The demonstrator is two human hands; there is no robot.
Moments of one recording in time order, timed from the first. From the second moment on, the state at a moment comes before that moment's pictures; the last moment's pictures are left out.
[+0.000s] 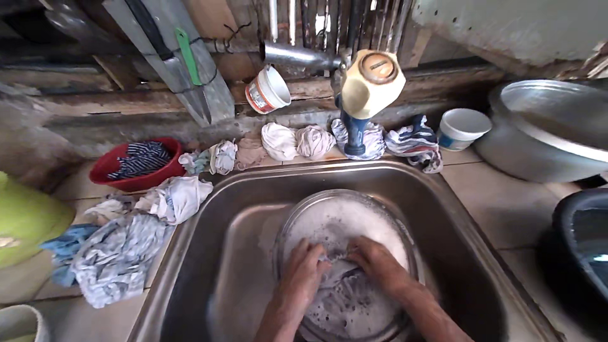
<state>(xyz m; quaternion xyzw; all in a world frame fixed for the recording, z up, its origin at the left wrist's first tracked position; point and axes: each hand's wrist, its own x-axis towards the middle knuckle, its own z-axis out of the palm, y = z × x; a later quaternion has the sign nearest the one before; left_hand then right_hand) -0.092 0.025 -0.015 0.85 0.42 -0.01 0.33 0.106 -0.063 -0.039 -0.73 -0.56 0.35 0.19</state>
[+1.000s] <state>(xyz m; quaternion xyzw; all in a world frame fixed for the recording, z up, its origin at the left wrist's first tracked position) -0.015 0.001 -0.005 0.79 0.40 0.28 0.37 0.048 -0.068 -0.016 -0.53 -0.07 0.56 0.63</state>
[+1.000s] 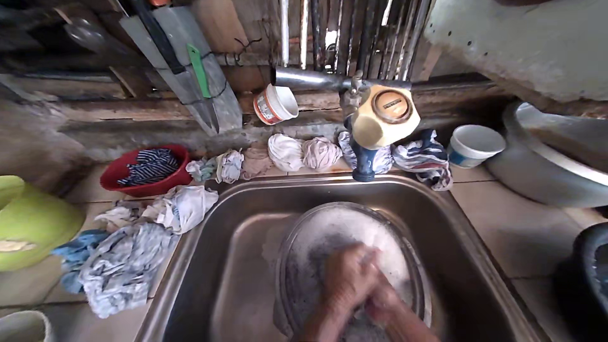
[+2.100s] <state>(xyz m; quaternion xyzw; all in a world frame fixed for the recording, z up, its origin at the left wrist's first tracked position) -0.015 0.010 -0.008 0.81 0.39 0.39 0.21 0.048 -0.037 0.000 -0.56 -0.06 0.61 0.56</state>
